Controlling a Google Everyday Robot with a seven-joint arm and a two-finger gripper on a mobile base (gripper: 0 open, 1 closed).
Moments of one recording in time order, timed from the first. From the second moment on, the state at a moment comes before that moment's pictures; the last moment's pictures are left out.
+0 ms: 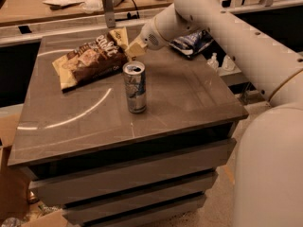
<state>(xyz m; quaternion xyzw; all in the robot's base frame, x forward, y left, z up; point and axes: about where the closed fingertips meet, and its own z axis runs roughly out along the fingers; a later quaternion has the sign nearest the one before) 0.732 0.061 0.884 -0.52 0.73 0.21 0.38</state>
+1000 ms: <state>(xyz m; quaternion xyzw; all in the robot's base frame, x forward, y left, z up) 0.678 0.024 0.874 -0.61 0.67 0.34 0.25</state>
